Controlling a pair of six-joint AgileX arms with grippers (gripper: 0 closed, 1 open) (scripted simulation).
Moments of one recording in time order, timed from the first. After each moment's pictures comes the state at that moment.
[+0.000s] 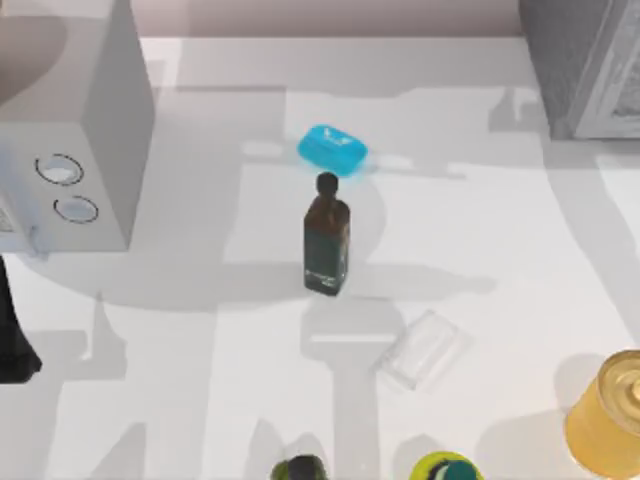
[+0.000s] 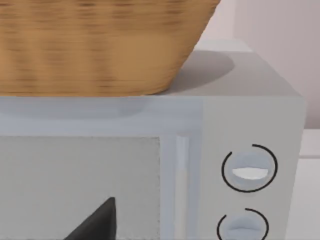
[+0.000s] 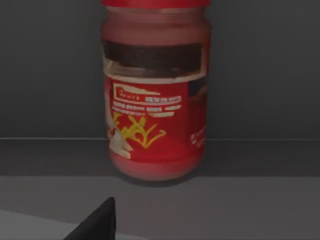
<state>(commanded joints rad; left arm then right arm) 0.00 0.00 0.00 0.00 0.00 0.00 0.18 1.32 1.74 -0.42 0.20 0.02</state>
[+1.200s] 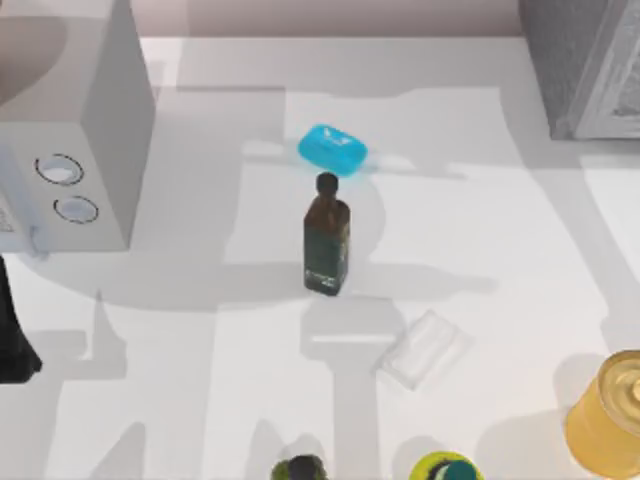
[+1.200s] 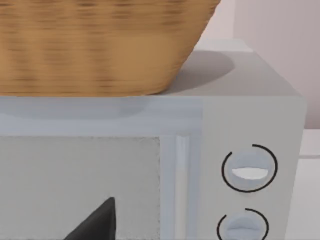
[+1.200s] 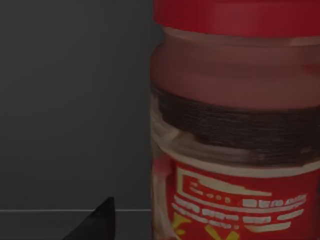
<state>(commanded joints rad) 0.00 0.00 0.00 0.00 0.00 0.00 0.23 1.70 2.09 -0.39 0.25 0.02</state>
